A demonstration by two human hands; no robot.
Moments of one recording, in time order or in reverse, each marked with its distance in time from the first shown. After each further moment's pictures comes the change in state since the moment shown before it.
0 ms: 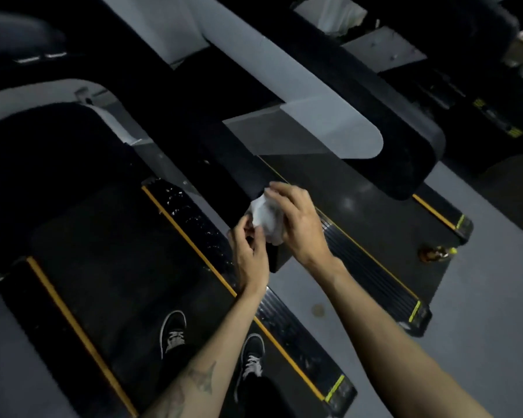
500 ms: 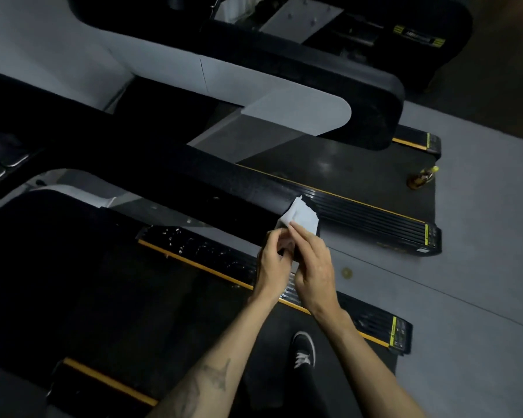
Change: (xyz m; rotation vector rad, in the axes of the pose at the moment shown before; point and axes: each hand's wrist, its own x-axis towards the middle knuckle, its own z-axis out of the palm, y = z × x) left_hand 0.063 0.017 -0.071 0.242 -0.746 0.155; right_hand -0.042 -0.104 0.085 0.000 0.464 0.525
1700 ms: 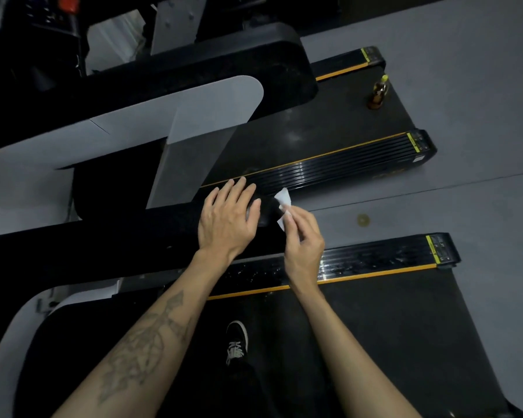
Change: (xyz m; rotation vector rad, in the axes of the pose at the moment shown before) left_hand 0.121 0.039 -0.015 1.235 -0.268 0.832; right_hand 0.017 0.023 0.039 0.511 0.738 0.572
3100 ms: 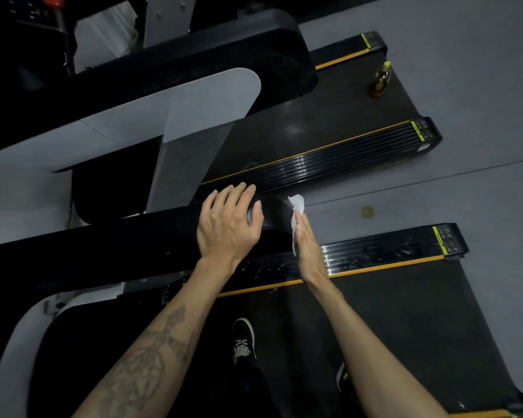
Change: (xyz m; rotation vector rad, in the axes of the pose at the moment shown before) left_hand -0.002 0.005 0.005 0.035 0.110 -0.008; right_hand 0.005 0.064 -0.016 -0.043 -0.416 0.463
